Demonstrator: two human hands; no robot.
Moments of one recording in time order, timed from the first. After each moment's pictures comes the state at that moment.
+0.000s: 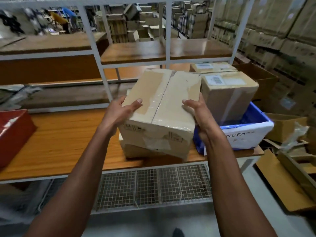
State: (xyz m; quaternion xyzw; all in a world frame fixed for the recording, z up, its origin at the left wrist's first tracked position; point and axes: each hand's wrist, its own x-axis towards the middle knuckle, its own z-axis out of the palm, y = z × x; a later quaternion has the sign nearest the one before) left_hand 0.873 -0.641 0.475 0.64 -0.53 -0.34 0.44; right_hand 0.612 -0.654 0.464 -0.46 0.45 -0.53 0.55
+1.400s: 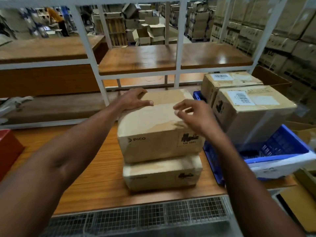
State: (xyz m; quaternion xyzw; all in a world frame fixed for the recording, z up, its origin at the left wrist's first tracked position) left_hand 0.945 -0.923 0.461 0.64 -0.74 -0.15 0.12; right_hand 0.681 -0.785 0.489 -0.69 0.58 -0.34 0.29
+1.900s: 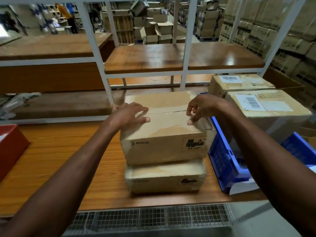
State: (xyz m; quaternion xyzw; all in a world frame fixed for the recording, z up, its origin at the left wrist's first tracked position) left_hand 0.957 -0.852 0.449 0.65 -0.74 -0.12 0.07; right_hand 0.657 -0.889 0.500 -0.79 0.58 0.03 0.20
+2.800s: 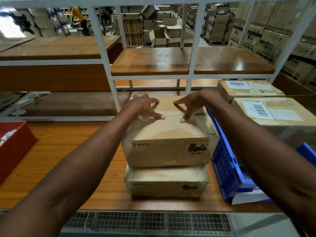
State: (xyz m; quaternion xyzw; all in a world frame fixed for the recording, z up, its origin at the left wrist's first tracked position) left_hand 0.913 -0.909 0.473 0.72 -0.69 -0.11 -0.04; right_hand 0.702 -0.964 0.502 -0.80 0.55 0.20 0.15
